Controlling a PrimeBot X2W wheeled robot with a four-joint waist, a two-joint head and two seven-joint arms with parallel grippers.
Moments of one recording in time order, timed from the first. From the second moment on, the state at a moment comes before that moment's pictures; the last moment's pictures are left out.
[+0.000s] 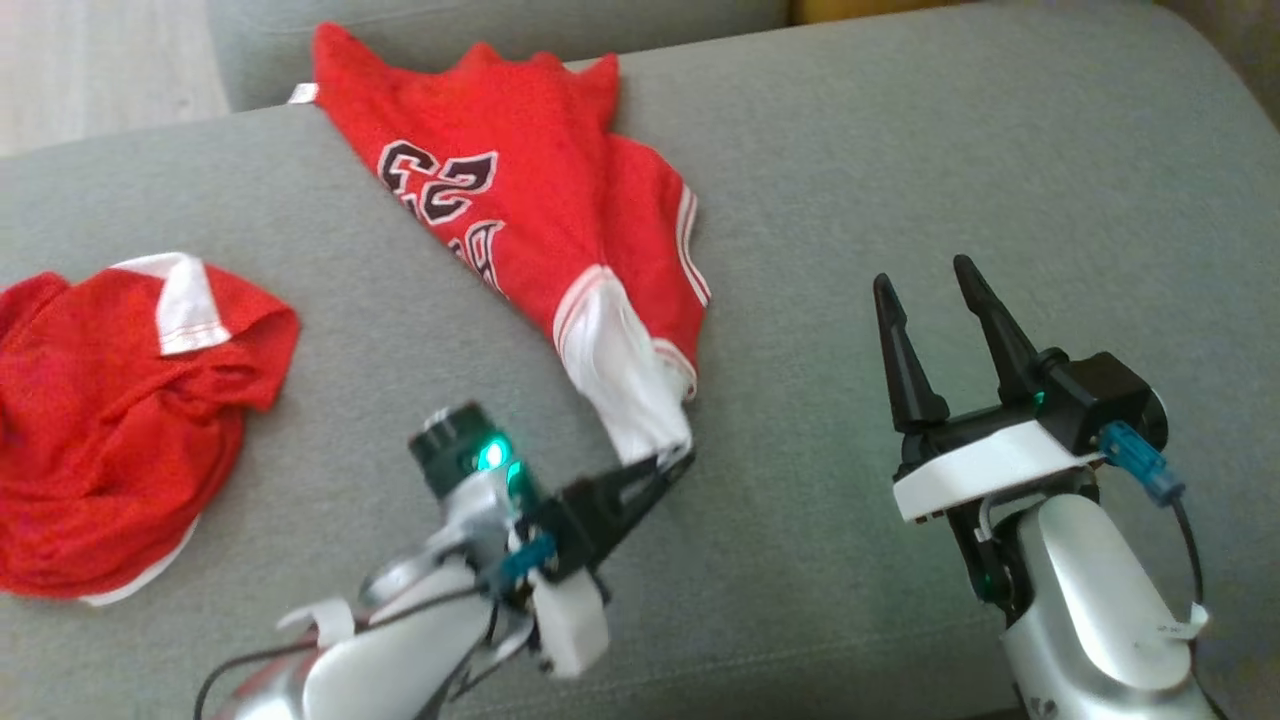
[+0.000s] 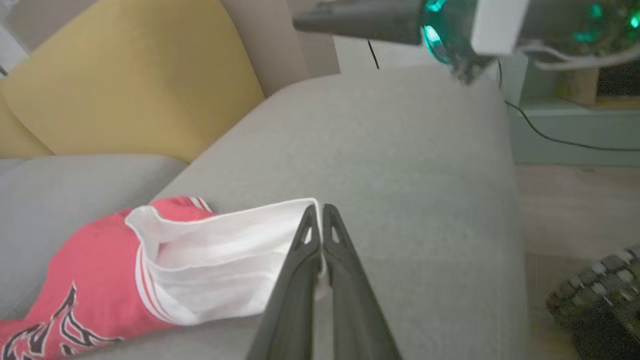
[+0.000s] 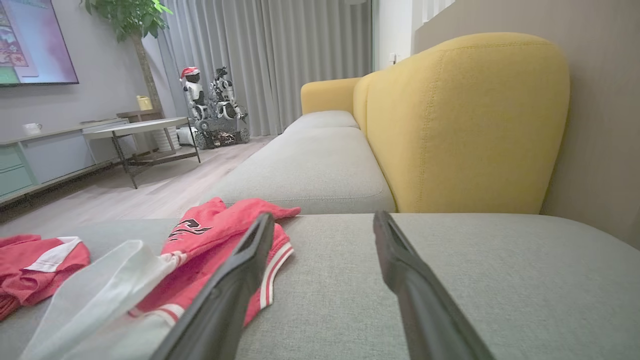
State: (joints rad) left arm -0.48 0.30 -0.96 0.28 -0.15 -0.12 -0.22; right arm -0.28 -0.05 0.18 0.32 0.14 0.13 -0.21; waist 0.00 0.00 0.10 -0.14
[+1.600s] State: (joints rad) left arm -0.33 0.05 -0.46 0.15 -0.30 0.00 -0.25; right arm -0.92 -0.19 -0.02 0.77 0.27 0.13 0.27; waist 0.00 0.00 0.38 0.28
